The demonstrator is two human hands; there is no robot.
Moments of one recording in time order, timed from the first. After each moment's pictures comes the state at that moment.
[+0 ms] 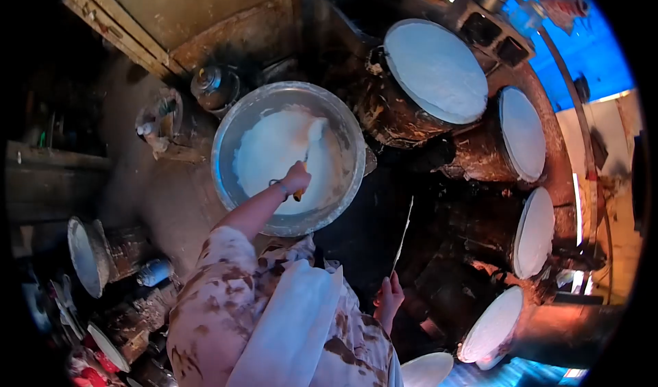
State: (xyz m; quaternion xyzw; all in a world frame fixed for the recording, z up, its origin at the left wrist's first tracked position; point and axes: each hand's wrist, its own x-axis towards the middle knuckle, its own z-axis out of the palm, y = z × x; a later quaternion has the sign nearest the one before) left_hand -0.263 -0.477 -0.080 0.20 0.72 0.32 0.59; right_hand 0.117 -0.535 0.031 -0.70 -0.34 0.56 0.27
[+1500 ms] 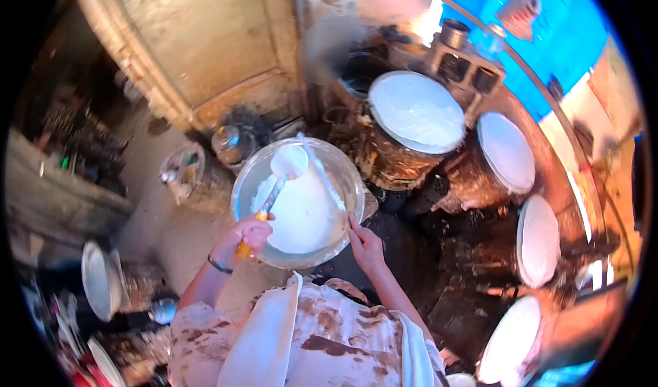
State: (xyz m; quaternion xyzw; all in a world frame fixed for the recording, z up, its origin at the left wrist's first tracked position) left_hand -0.298 -0.627 0.159 -0.04 0.33 0.65 0.69; right_hand -0.057 -0.440 0.080 -0.32 -0.77 0.49 0.27
